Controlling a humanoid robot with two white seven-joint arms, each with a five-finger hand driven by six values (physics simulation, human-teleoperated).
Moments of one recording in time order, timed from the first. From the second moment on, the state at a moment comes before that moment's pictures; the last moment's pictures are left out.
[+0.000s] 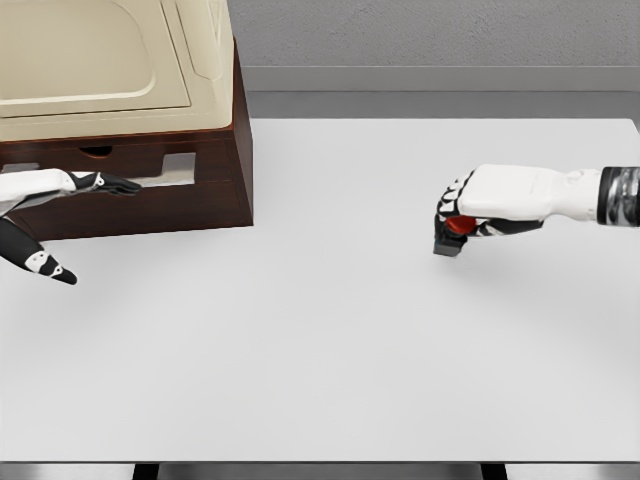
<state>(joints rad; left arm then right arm) -0.64 1.34 -0.76 -1.77 0.59 -0.12 -0.61 -0.74 -0.91 0.73 -1.56 0.21 -0.61 0.61</state>
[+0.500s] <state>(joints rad) -0.63 1.36 -0.72 -1.76 0.61 -0.11 -0.61 -0.91 -0.77 0.83 -1.52 0.21 -0.61 0.61</state>
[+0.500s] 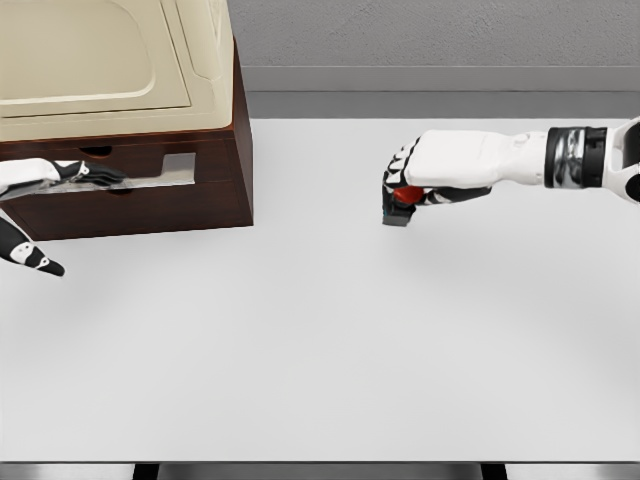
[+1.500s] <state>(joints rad) -0.63 1.33 -0.70 -1.70 0.59 -0.07 -0.61 -1.16 -0.59 1.00 -1.54 0.20 -0.61 0.61</state>
